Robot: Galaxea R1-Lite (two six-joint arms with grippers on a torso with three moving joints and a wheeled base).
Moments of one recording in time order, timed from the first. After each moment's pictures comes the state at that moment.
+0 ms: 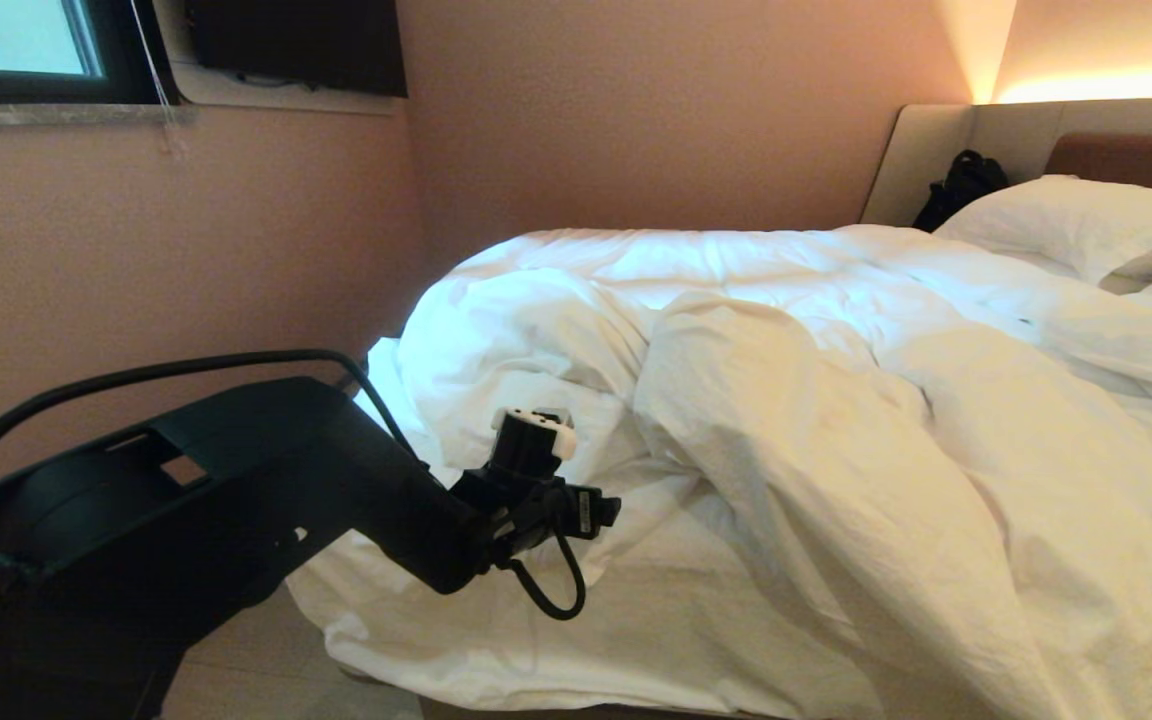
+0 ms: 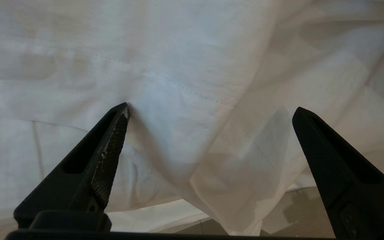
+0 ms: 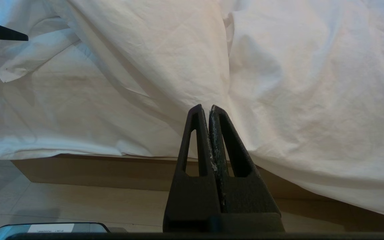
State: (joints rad) left arm -0.58 2.31 -1.19 -0.57 0.08 -0.28; right arm 0.01 0.00 -0.05 0.11 -0.02 0.00
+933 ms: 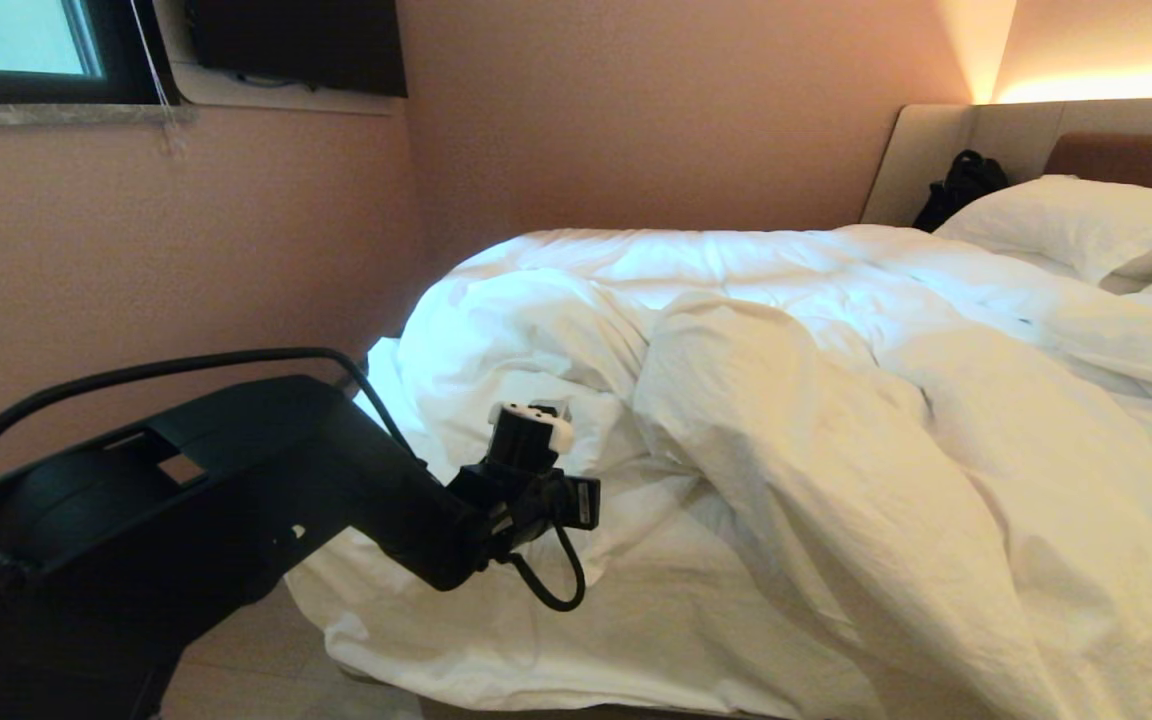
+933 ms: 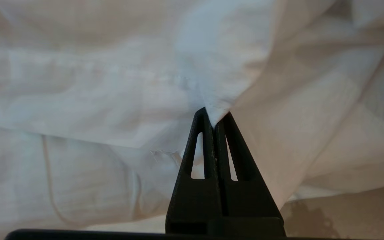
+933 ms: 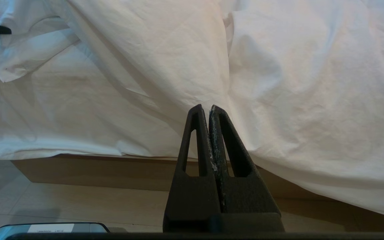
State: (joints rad) left arm -0.57 2.31 -1.20 -0.61 0.09 -0.27; right arm 0.01 0.00 -0.05 0.11 -0.02 0.00
